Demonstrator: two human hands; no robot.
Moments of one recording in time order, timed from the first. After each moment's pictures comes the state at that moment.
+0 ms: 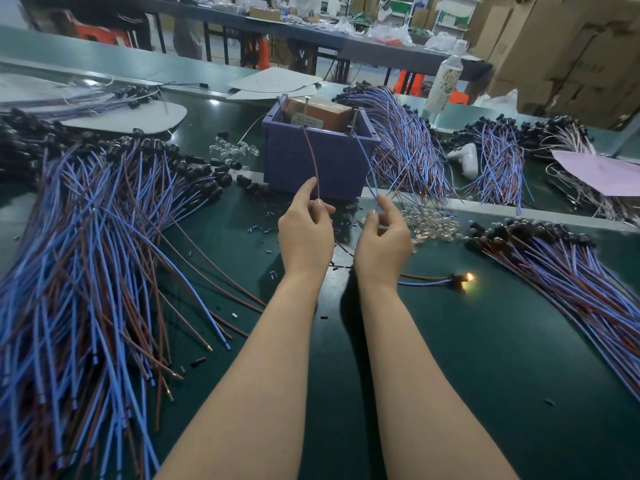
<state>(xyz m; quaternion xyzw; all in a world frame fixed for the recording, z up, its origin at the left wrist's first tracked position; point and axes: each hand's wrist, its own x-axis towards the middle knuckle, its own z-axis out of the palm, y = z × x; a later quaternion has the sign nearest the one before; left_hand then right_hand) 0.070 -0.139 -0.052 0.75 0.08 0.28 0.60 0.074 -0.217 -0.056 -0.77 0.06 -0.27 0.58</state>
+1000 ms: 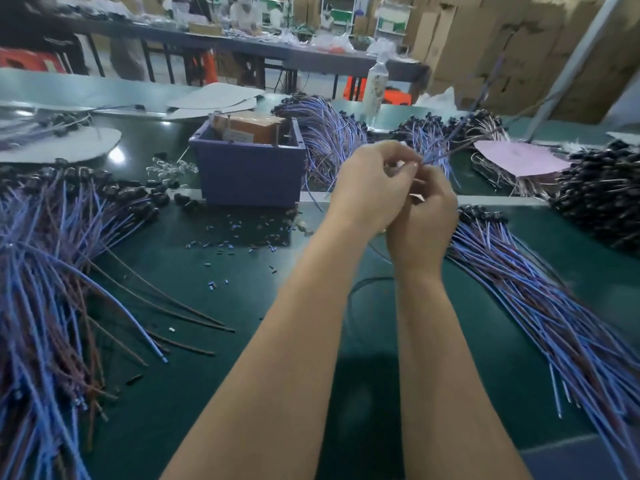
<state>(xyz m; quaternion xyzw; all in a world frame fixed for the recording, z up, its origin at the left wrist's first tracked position) 0.032 -0.238 0.060 0.79 -0.15 0.13 0.58 0.027 -0.305 0.024 -0.71 0.04 -0.42 0.56</state>
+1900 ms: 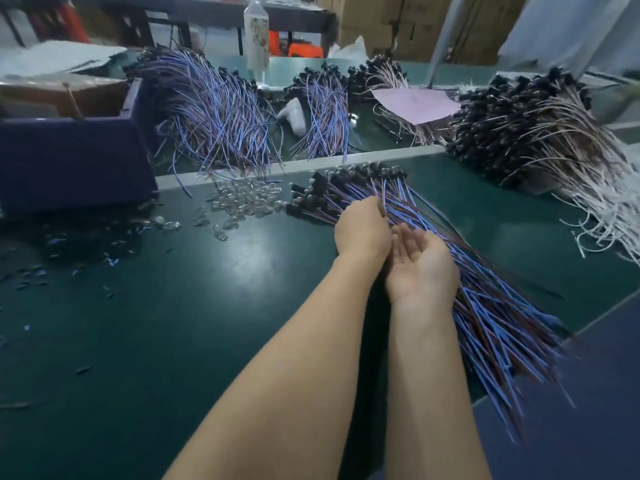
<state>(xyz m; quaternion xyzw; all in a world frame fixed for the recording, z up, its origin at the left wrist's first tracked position) 0.079 -0.434 -0.041 0.90 -0.15 -0.01 0.41 0.006 -0.454 -0.024 -0.22 0.31 -0.30 0.87</state>
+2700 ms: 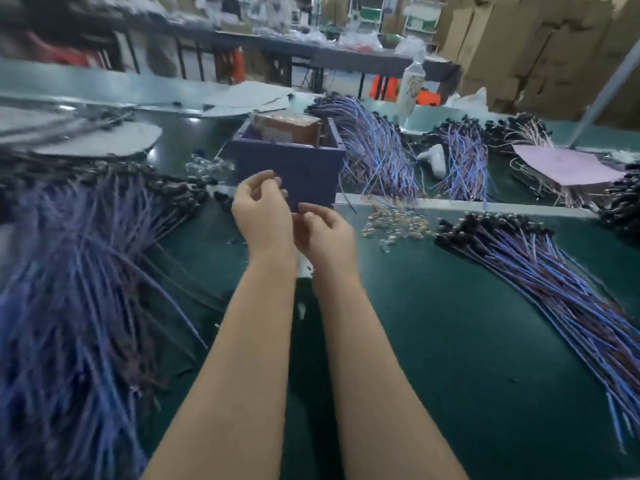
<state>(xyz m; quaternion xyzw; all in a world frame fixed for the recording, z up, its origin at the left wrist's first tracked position) 0.057 -0.144 0.008 0.50 0.19 0.26 0.81 0.051 -0.196 -0.017 -0.60 0.06 -0.03 0.80</state>
